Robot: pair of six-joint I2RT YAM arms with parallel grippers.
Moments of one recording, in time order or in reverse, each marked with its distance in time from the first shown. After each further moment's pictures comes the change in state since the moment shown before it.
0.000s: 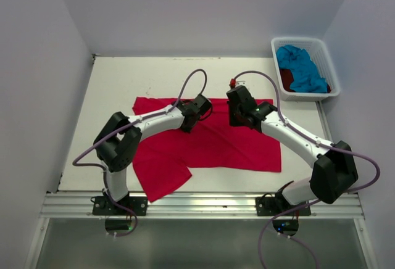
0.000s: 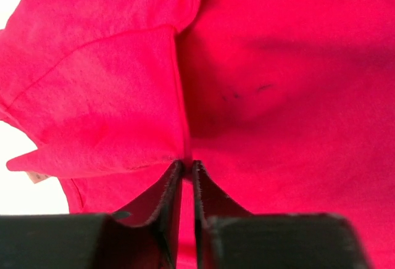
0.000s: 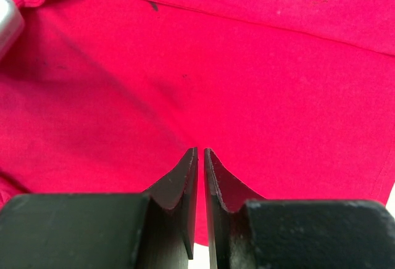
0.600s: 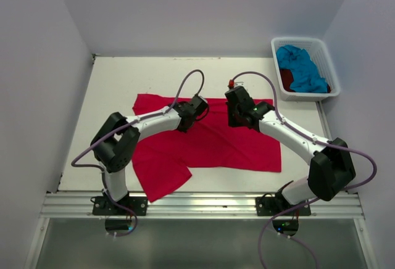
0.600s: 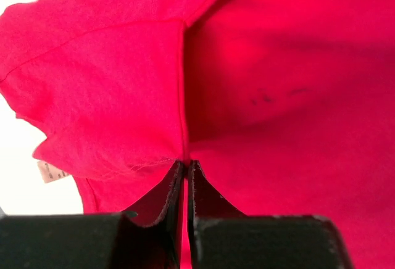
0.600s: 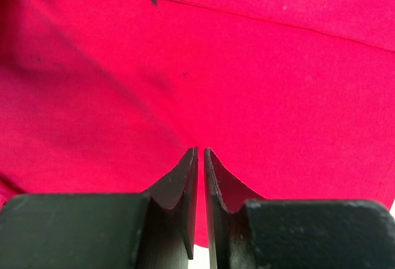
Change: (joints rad) left arm 0.028 -0.011 -0.066 0.079 -0.061 0.048; right arm 0.000 0.024 -0.001 0.007 -0.008 0.000
